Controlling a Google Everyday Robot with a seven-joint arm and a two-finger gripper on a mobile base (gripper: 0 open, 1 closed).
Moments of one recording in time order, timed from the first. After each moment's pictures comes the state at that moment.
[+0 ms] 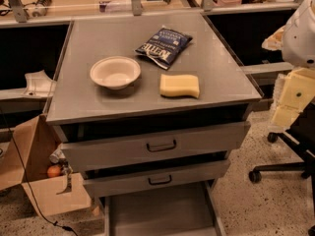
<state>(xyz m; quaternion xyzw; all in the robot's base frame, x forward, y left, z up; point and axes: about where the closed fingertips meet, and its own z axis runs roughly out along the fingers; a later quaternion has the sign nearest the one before) 0.438 -0.217 0.976 -0.60 0.78 -0.03 0.16</state>
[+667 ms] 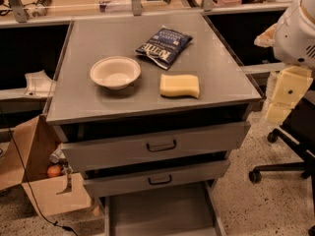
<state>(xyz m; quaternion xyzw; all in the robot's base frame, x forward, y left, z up) 0.449 -0.207 0.975 -0.62 0.77 -0.04 0.17</state>
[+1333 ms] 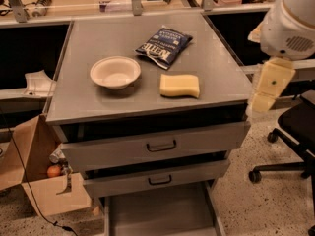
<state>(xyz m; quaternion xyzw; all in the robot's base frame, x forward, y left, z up) 0.472 -0.204 0.973 -0.60 0.78 -0.05 0.16</state>
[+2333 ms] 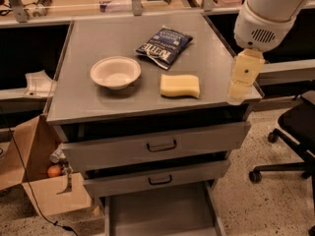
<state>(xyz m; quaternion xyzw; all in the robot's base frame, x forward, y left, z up) 0.519 -0.186 0.956 -0.58 0.80 -0.06 0.13</state>
